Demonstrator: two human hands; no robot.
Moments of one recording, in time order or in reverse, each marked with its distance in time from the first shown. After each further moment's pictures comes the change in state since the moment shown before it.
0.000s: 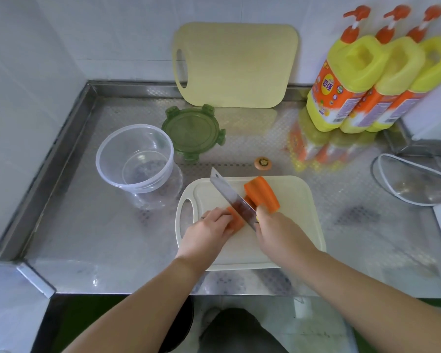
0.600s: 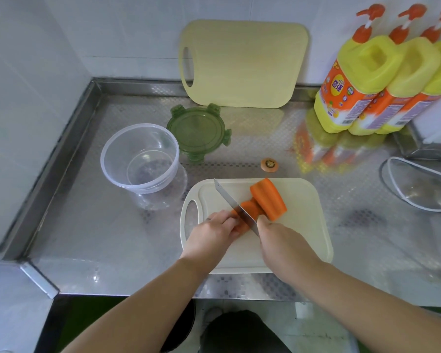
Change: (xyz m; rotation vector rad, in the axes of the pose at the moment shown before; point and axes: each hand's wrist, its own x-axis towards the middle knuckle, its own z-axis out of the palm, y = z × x) left_hand 0.004 -0.006 0.004 0.028 -0.023 0.021; right_hand -0.004 -0.009 0.003 -0.083 -0.073 -0.020
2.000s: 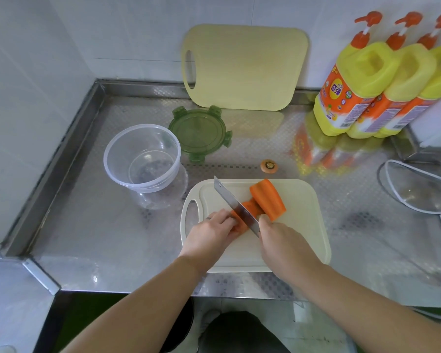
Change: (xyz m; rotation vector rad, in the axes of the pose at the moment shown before) left_hand 0.000 0.003 -0.007 0.049 0.075 0.075; right_hand -0.009 -0.006 -0.010 0.013 0.011 0.049
